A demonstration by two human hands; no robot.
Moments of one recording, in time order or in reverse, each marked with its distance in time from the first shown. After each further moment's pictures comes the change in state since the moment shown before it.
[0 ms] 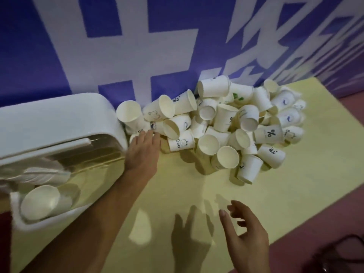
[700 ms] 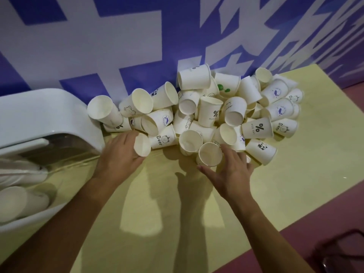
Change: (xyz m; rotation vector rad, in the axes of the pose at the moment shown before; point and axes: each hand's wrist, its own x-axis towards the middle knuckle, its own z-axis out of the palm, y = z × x) left_hand -0.003 -0.002 0.016 -0.363 0.190 0.027; right_hand 0.154 -0.005 0.007 -0.475 -0.094 -0.220
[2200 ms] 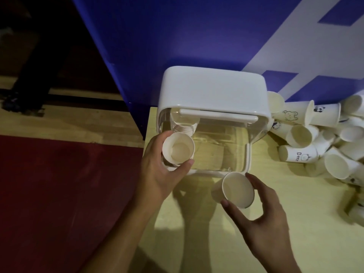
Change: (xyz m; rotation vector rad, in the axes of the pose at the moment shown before) left_hand -0.210 -0.149 -0.134 -0.654 0.453 -0.591; right_hand -0.194 -0.243 0.064 0.468 -0.229 -0.286
